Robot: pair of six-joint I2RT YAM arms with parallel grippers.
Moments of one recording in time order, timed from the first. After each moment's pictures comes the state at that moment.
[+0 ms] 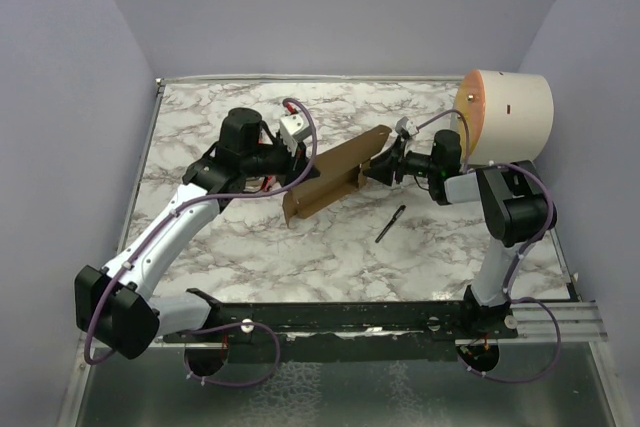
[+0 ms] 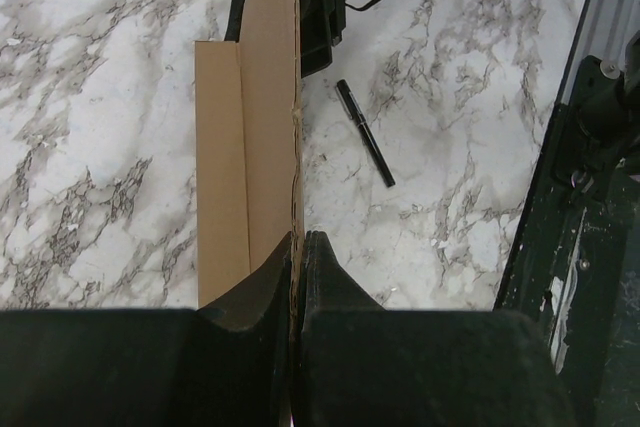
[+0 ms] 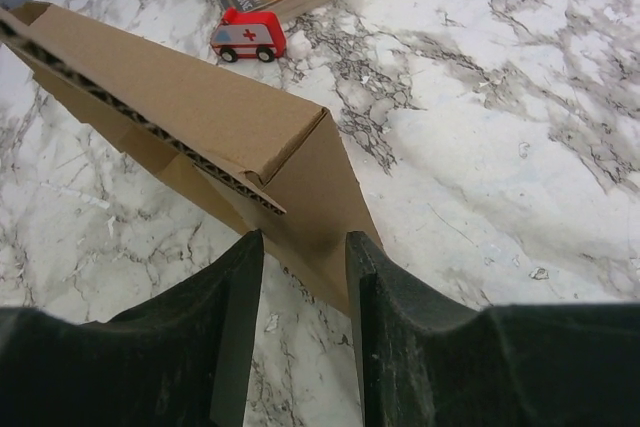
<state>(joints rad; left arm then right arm) -0.49 1.22 1.09 -0.35 0.66 0.11 0.19 1.89 0.78 0.90 -1.07 0.03</state>
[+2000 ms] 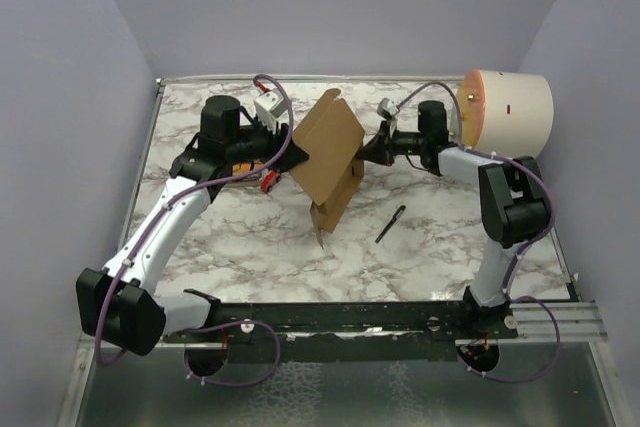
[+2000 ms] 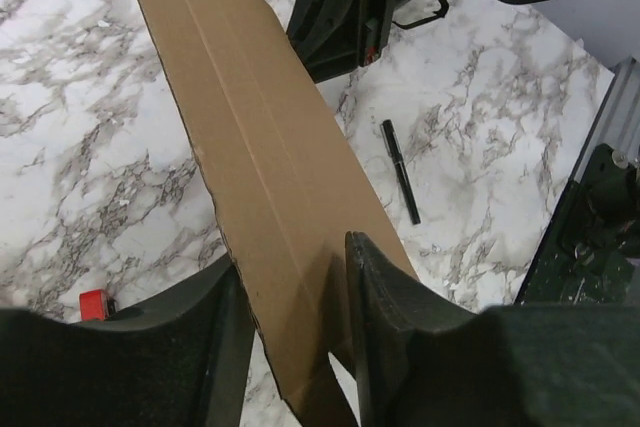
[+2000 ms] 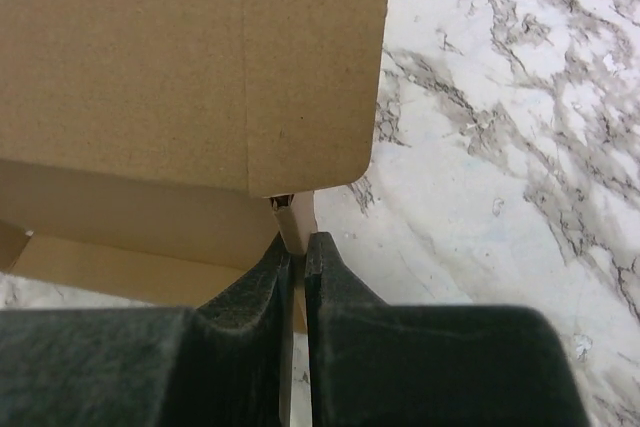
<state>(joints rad) -0.34 1.26 1.14 -0.32 0.68 -0.03 0.23 1.90 1.03 0.46 -1.05 -0.20</state>
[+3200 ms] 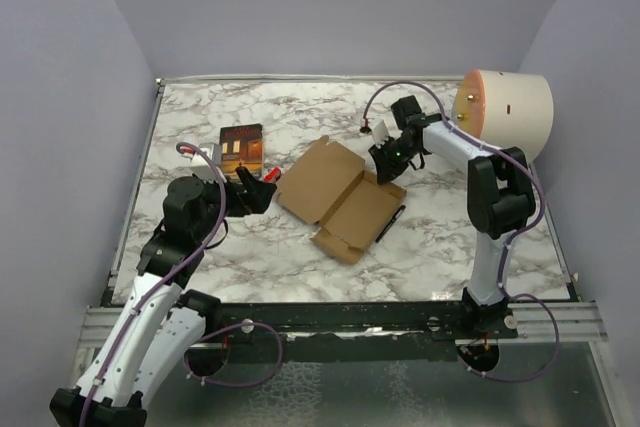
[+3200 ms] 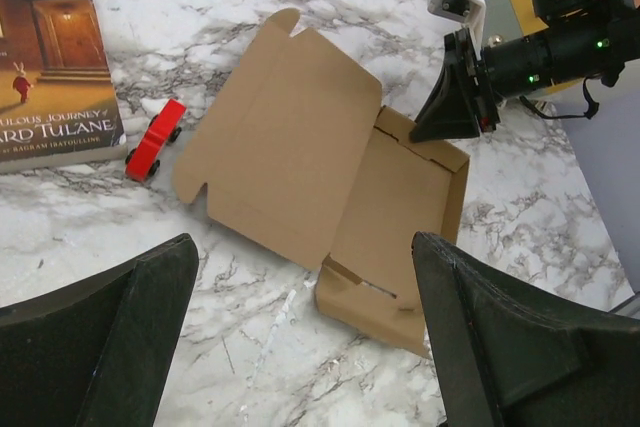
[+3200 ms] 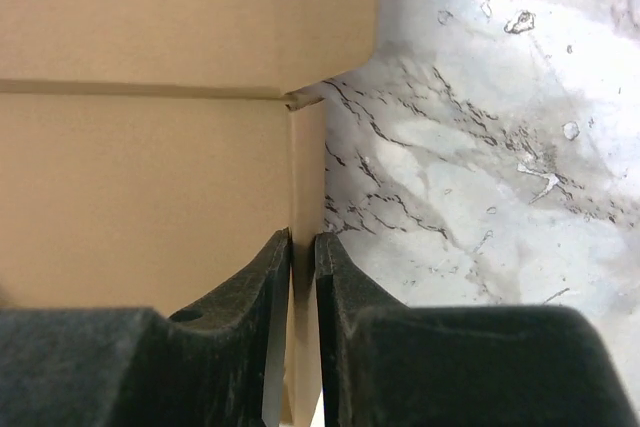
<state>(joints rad) -0.31 0.63 0.66 -0.31 0.17 -0.50 0.32 1.99 1.47 -0.70 -0.45 -0.48</state>
